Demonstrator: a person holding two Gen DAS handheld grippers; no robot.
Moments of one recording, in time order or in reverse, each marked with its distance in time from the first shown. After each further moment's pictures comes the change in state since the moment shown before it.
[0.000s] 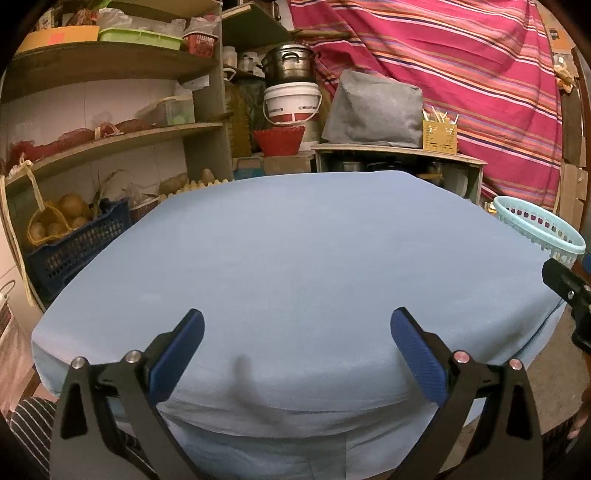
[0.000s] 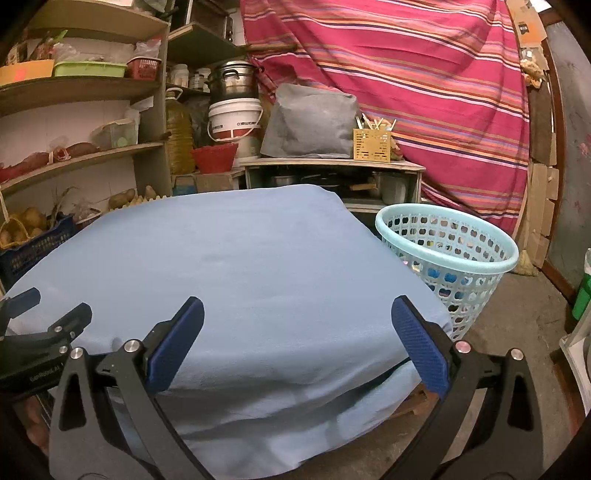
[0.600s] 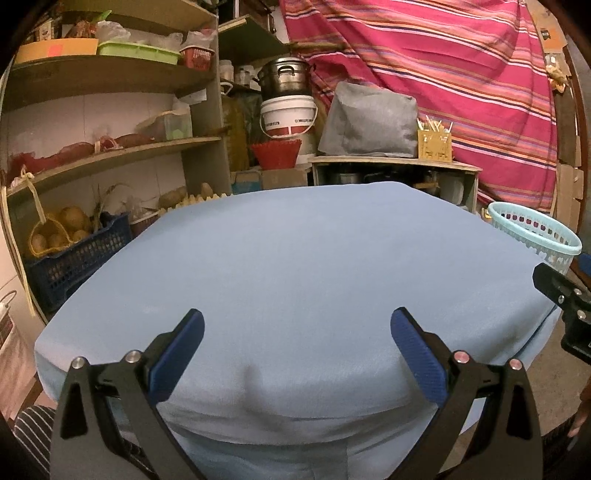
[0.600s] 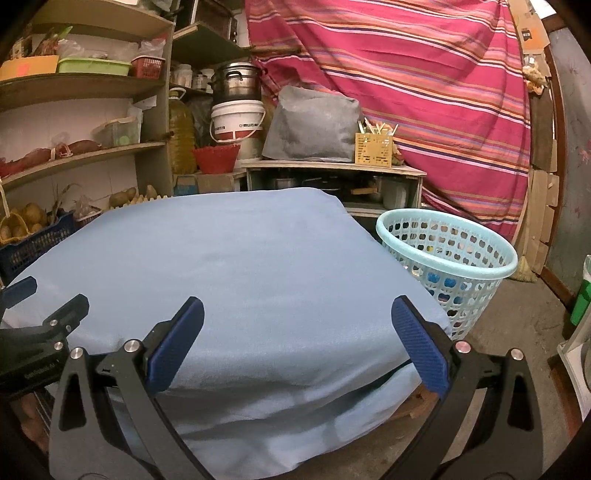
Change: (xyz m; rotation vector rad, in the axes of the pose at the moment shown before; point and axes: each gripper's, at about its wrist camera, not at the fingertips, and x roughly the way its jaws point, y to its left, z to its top) left arm -0.006 -0.002 0.007 0.013 -0.055 -0.001; right arm -0.001 0.003 -0.001 -0.016 -0.014 -0.006
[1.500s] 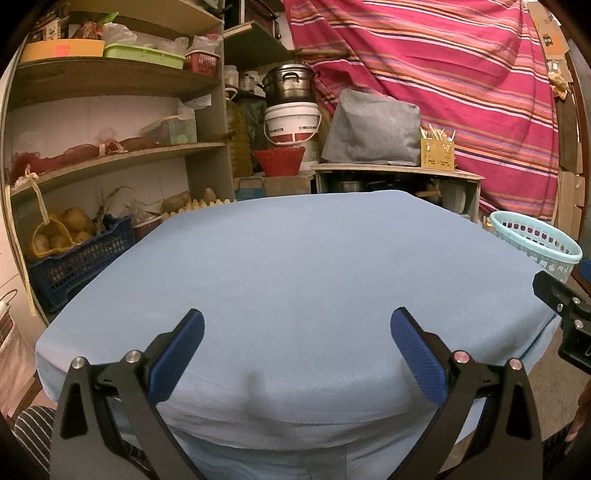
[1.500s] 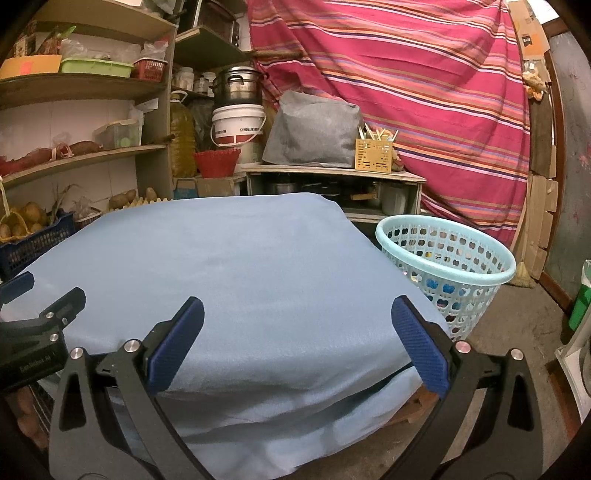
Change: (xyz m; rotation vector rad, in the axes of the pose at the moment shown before) left arm -0.003 0.003 0.003 -0.011 -0.026 0.006; right arm -0.004 0.003 0.001 -0.010 -0.016 -0.002
